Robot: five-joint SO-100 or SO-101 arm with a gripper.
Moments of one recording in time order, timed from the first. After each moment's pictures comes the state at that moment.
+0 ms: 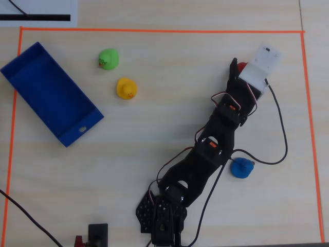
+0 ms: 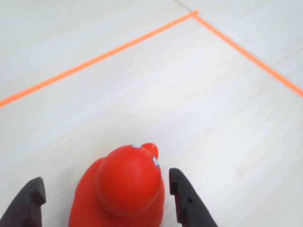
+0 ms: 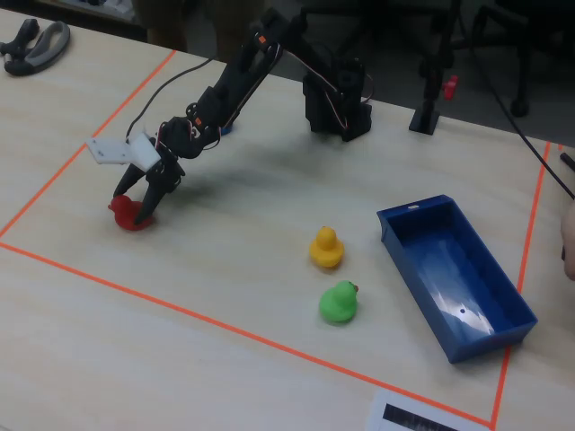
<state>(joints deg) 40.5 55.9 93.8 -16.0 -89.6</state>
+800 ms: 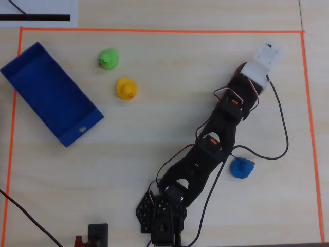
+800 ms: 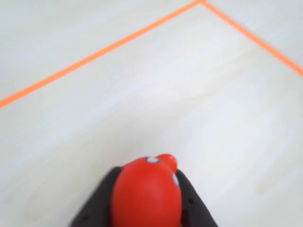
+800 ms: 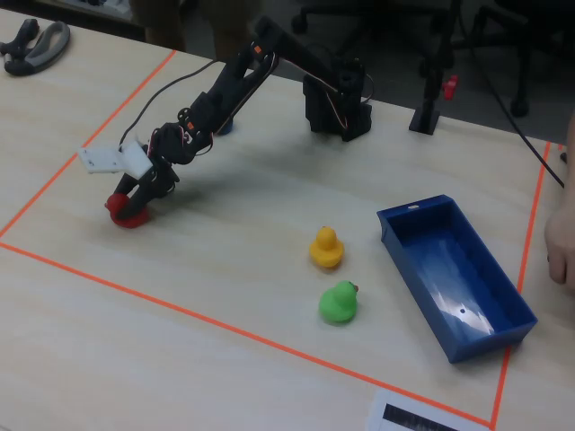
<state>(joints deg) 41.3 49.7 83.8 -7.9 -87.6</state>
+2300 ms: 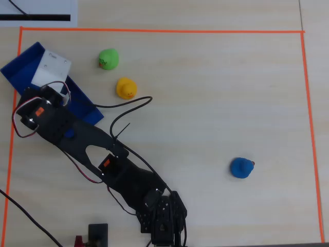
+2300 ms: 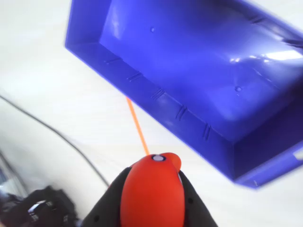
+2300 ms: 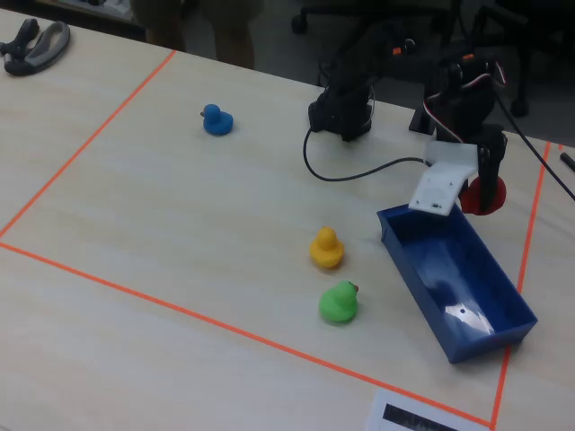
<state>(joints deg) -46.3 58.7 32.4 84.8 -17.1</state>
